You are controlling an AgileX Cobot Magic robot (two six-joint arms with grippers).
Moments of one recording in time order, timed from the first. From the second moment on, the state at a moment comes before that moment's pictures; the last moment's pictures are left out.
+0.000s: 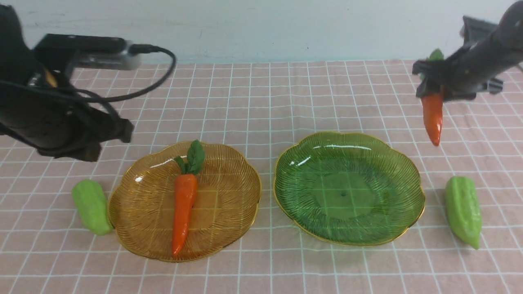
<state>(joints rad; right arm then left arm) 0.03 2.05 -1.88 0.34 0.92 0.02 -0.06 1.33 -1.18 0.06 1.04 -0.19</state>
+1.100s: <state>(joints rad) 0.62 2.18 -1.93 0.44 0.97 0.01 0.25 1.60 -1.05 -0.32 0.82 -0.03</state>
